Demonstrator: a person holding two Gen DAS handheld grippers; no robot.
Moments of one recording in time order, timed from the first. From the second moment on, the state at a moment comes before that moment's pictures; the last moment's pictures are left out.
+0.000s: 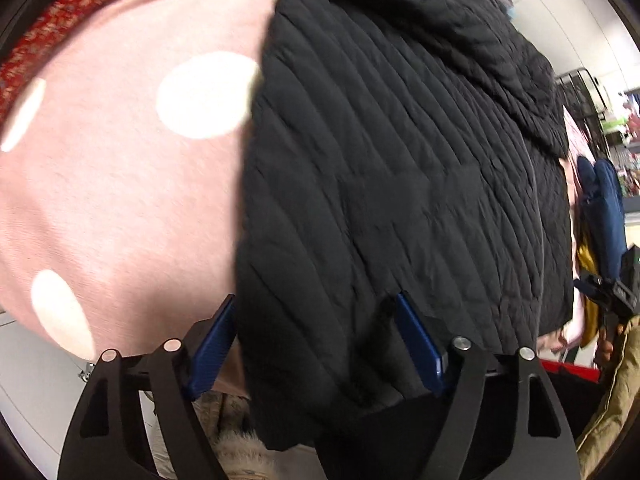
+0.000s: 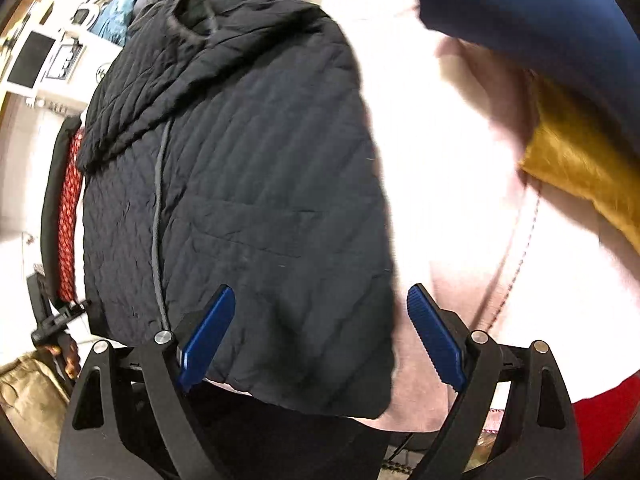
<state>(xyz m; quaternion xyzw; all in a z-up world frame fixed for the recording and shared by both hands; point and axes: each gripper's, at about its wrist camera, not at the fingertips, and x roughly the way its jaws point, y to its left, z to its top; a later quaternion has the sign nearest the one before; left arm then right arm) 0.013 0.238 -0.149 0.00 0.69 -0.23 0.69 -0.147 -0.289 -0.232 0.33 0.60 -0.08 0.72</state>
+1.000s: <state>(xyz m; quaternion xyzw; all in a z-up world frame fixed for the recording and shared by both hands) -0.006 0.236 -0.146 0.03 0.69 -0.31 0.65 -0.173 -0.250 -0.240 0.35 0.65 0.02 0.68</state>
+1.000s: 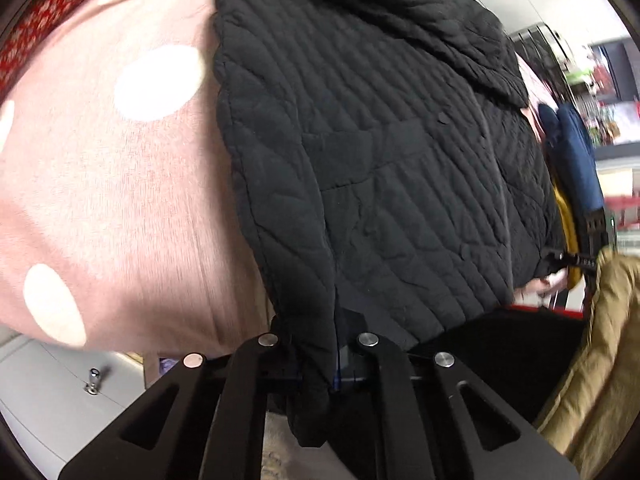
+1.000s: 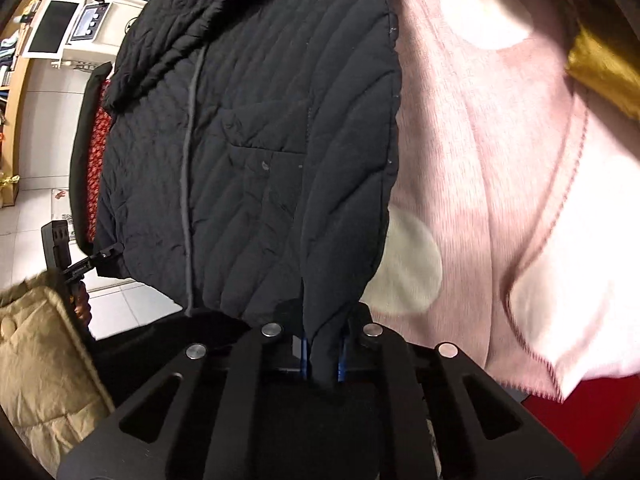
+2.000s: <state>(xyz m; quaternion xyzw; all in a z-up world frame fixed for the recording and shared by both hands) 0.216 0.151 -0.046 -0.05 0.57 -0.24 0.79 0.062 -0.341 -0.124 0.33 0.49 -0.01 0.81</state>
